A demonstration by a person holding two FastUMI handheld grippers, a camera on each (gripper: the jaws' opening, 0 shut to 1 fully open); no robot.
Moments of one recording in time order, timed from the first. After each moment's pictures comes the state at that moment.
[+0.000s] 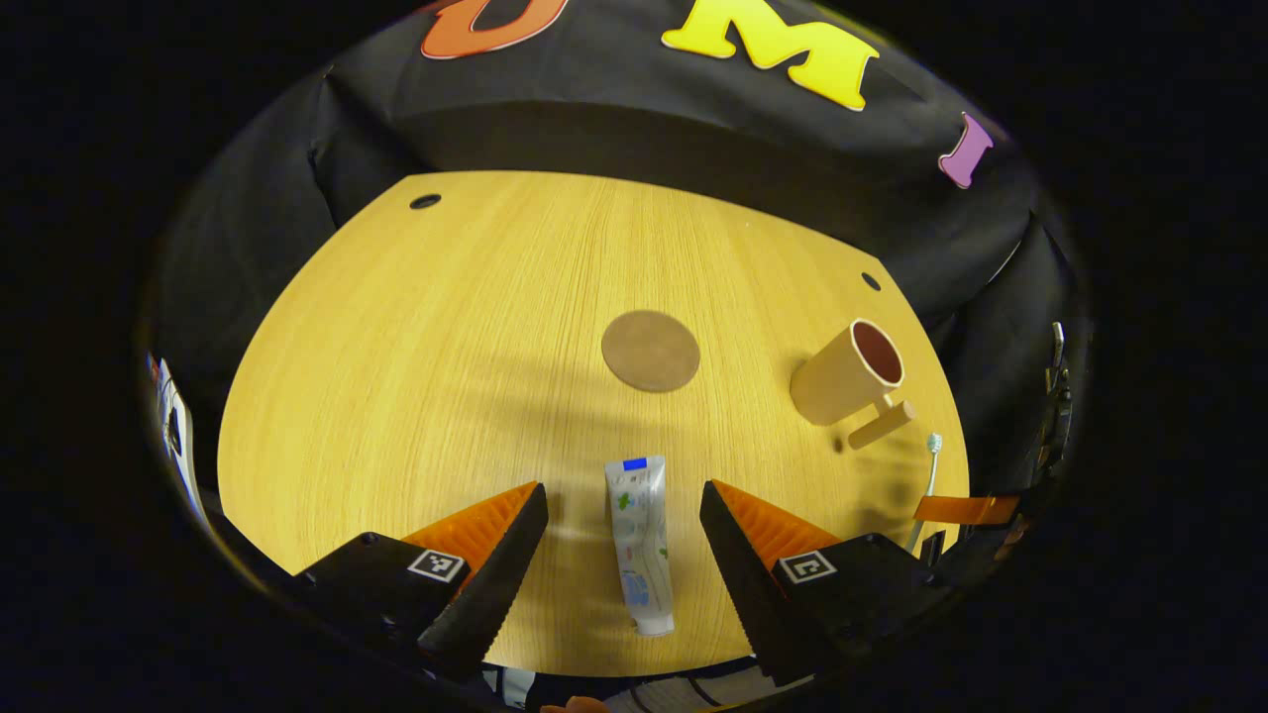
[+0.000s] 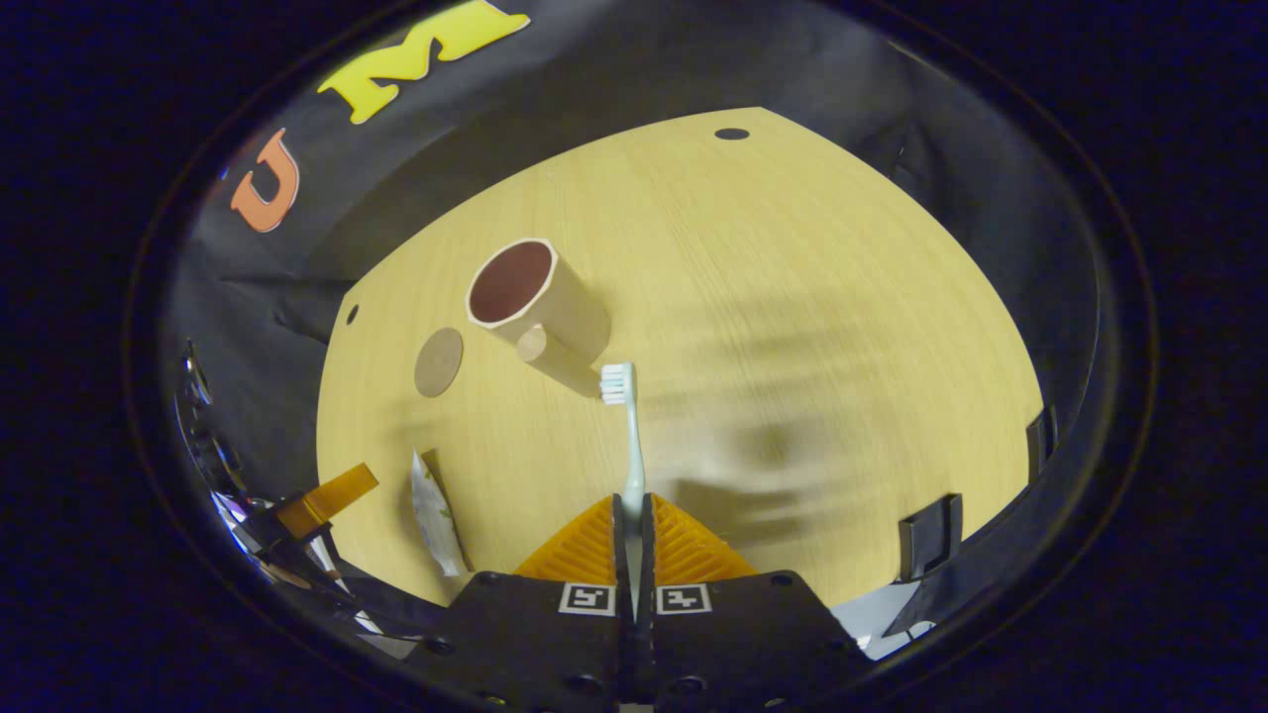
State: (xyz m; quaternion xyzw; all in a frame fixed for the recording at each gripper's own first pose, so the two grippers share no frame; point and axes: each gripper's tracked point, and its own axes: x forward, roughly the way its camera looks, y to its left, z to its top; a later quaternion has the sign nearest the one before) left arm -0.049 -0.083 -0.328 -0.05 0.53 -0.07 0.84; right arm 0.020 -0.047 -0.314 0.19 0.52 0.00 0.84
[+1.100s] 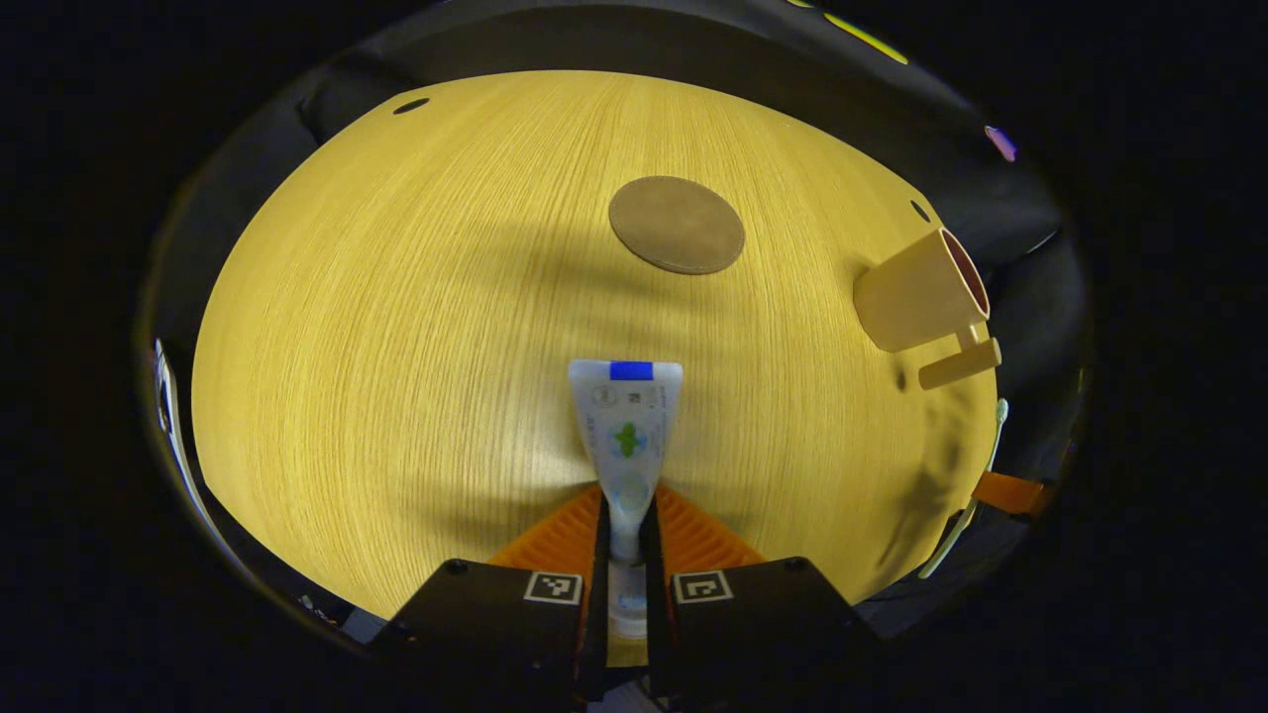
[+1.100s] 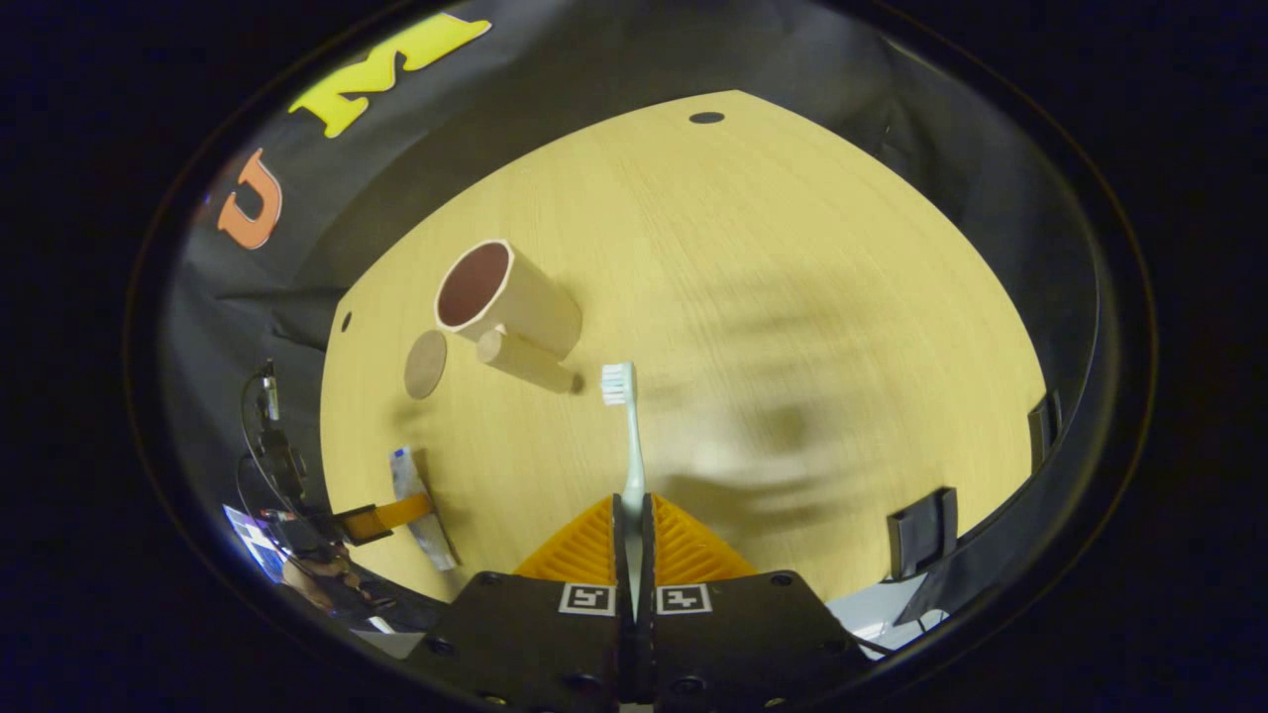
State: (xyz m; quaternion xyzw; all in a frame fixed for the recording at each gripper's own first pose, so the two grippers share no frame) left arm 0.002 -0.078 -0.282 -0.05 0.63 -0.06 0.77; right arm 0.015 -0.061 -0.319 0.20 0.53 0.00 0.82
